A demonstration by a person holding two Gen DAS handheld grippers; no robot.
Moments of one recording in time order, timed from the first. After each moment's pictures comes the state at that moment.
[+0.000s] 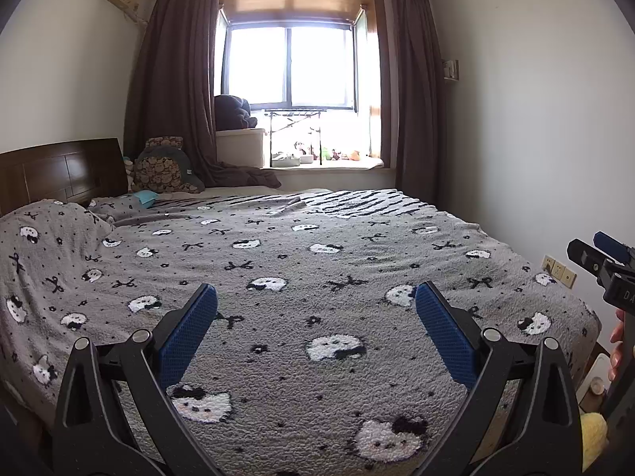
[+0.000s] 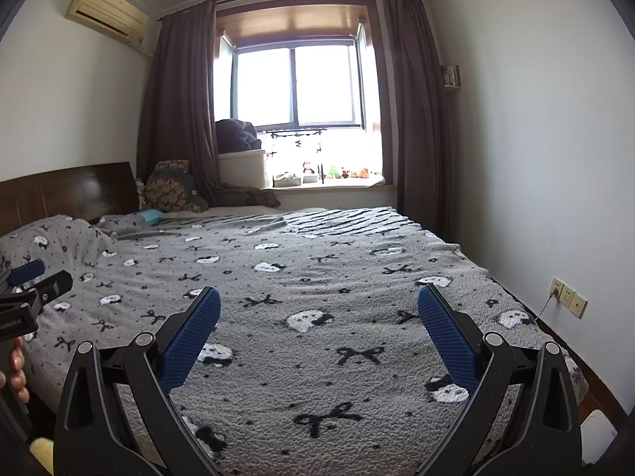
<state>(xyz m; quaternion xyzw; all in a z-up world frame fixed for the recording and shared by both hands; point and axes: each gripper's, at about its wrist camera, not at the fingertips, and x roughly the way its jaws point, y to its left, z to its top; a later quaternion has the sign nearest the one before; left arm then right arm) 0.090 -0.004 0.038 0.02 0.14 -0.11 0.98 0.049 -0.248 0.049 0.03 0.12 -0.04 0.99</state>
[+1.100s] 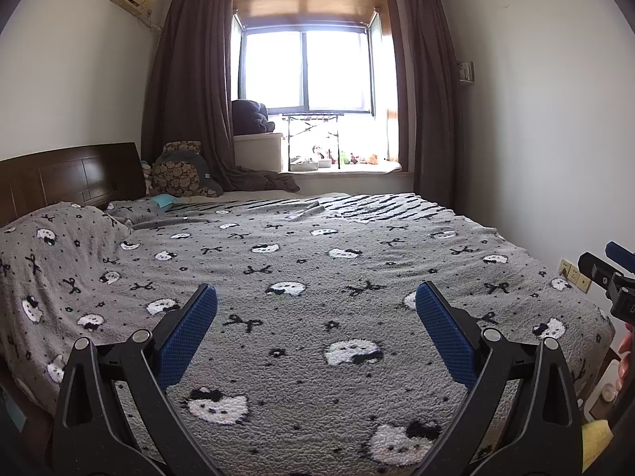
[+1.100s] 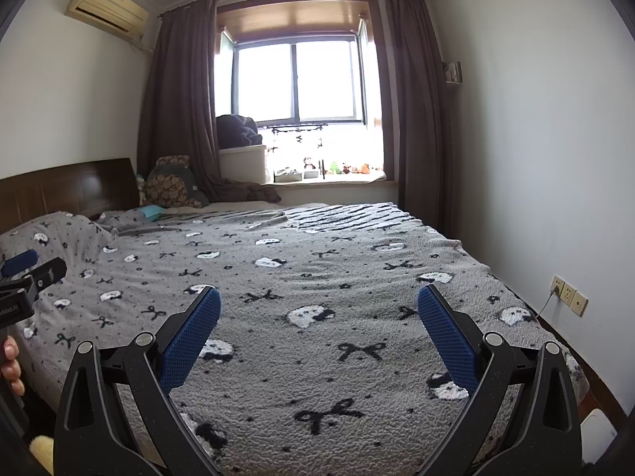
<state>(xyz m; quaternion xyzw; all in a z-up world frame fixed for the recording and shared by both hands) 0.088 0.003 0.045 0.02 0.14 -0.07 0.99 0.052 -0.250 0.047 0.03 0.13 -0.04 0.99</state>
